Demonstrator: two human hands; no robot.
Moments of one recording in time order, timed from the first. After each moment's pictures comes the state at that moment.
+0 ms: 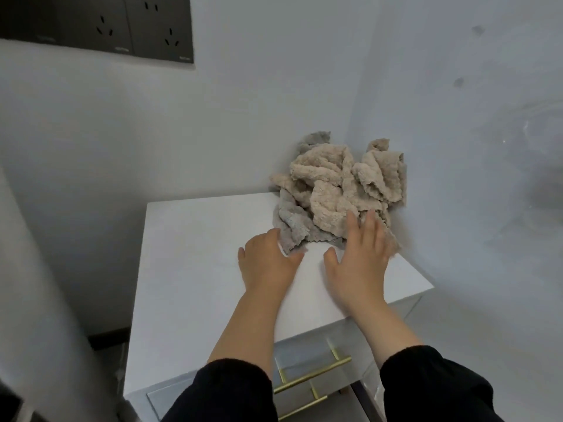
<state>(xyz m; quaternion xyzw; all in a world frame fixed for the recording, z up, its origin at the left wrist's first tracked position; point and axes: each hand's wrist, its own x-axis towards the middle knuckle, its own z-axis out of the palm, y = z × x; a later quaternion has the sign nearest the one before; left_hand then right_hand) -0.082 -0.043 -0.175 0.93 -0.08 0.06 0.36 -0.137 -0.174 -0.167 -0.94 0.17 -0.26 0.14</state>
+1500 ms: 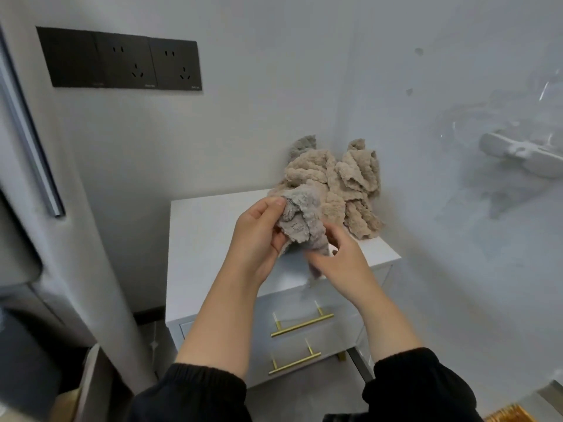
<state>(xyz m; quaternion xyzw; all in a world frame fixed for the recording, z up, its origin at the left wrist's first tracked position) -0.197 -0.009 -0.065 0.46 -0.10 -0.10 0.88 -0.235 -0.148 -0.110 -0.83 0.03 -0.16 0.53</state>
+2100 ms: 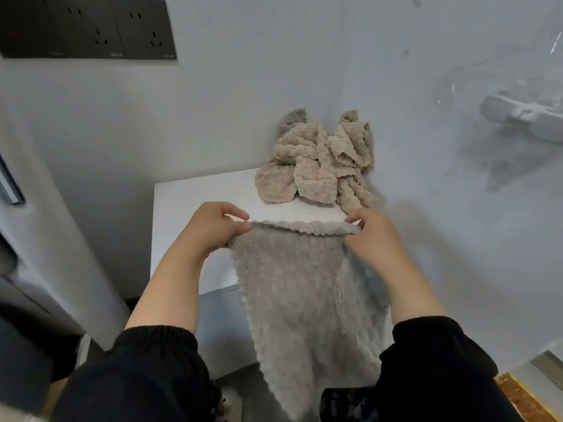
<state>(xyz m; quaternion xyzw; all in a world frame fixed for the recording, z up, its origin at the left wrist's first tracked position) -0.150 0.035 -0.096 0.85 -0.06 -0.11 0.51 -0.231 -0.209 -0.116 -0.92 0.20 -0.13 0.31</state>
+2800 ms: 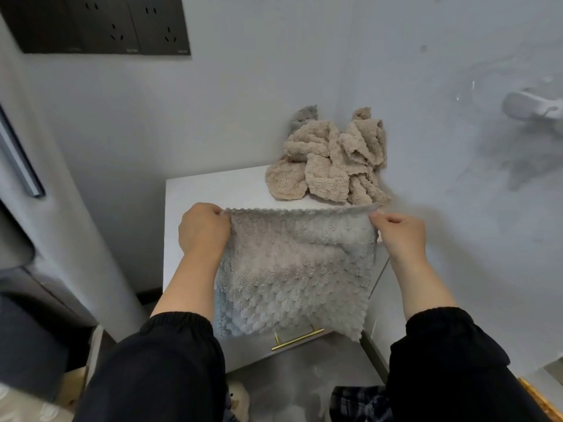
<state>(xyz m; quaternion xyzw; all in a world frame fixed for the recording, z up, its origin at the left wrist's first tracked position) -0.126 0.048 -0.136 0.92 0.06 0.11 0.38 -0.216 -0.227 -0.137 -0.74 0.29 -0.27 0.55</state>
